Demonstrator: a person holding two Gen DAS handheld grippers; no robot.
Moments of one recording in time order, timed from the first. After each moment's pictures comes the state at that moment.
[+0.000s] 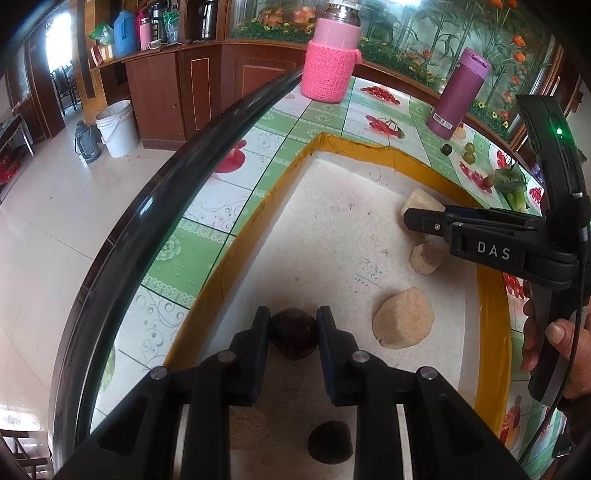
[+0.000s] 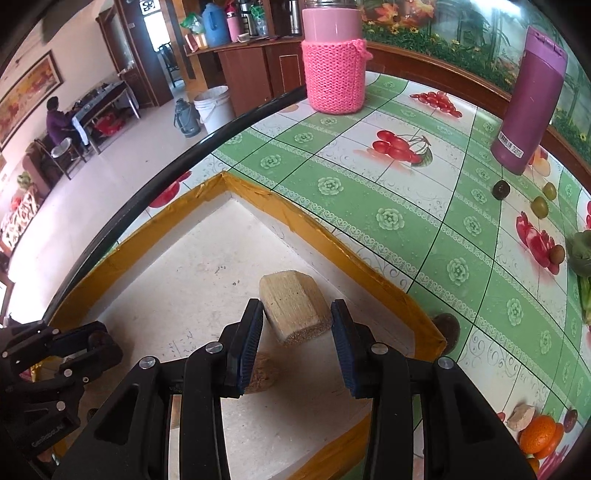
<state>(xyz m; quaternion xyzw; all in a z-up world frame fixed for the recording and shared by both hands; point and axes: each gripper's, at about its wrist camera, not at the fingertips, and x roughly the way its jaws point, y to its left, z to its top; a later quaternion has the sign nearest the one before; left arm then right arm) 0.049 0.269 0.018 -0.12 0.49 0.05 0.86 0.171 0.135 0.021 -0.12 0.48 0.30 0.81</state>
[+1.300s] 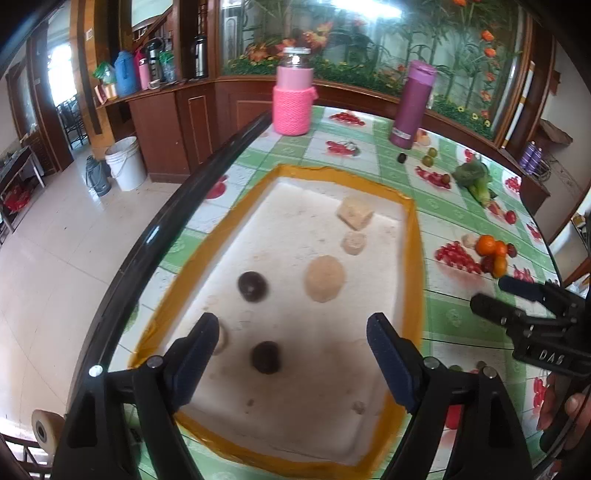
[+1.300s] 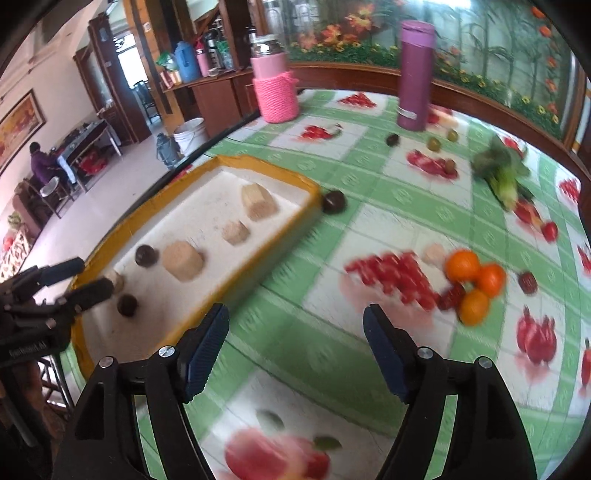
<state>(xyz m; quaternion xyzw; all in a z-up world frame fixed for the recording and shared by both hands) -0.009 0.210 0.073 -0.07 0.44 0.06 0.89 0.053 -0.001 0.058 -0.06 0.46 0.23 0.86</state>
